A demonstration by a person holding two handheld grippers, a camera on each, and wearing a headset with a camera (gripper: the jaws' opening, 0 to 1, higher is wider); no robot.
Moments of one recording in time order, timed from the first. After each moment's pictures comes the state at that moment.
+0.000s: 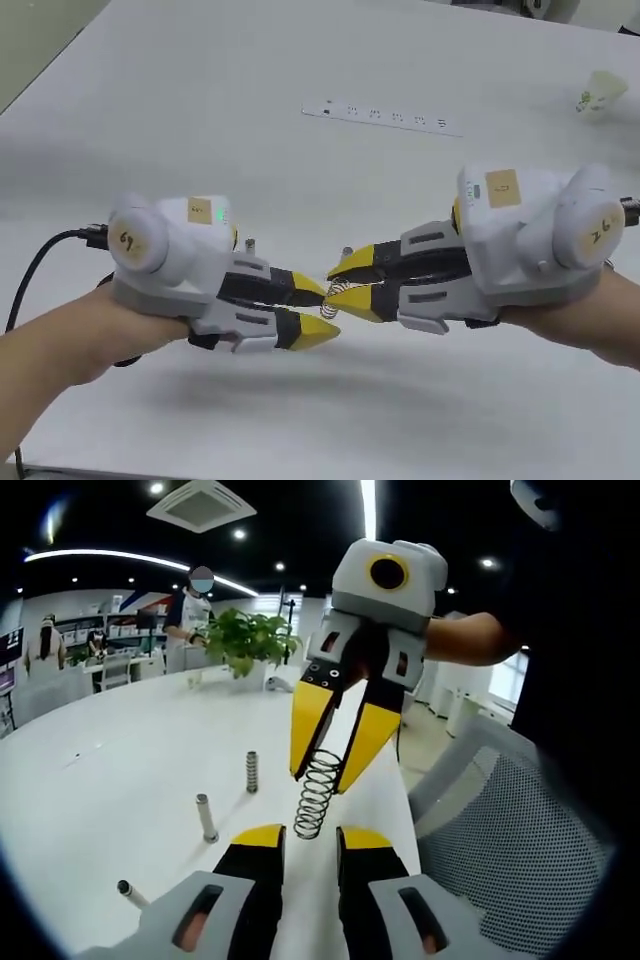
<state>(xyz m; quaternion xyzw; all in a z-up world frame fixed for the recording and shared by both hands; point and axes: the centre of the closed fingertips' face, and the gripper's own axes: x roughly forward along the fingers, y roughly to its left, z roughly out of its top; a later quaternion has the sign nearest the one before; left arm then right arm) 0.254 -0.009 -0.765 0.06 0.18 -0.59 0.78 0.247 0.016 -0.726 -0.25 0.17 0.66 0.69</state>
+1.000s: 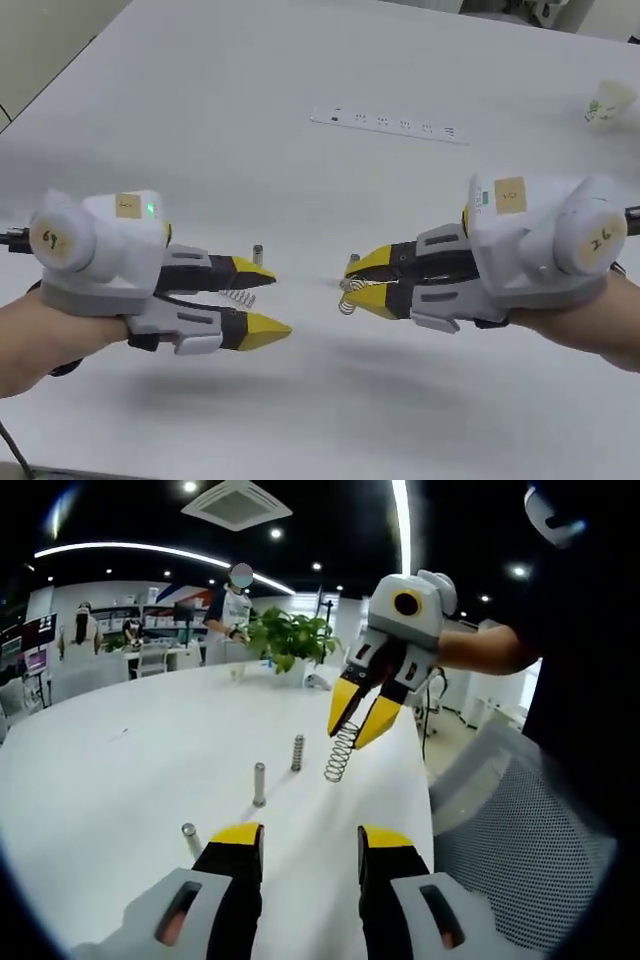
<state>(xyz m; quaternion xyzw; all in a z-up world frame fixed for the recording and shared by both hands) 0.264 0.057 -0.764 0.04 0.20 -0.52 0.83 0.266 0.005 -0.733 -0.27 0.18 0.63 0.70</state>
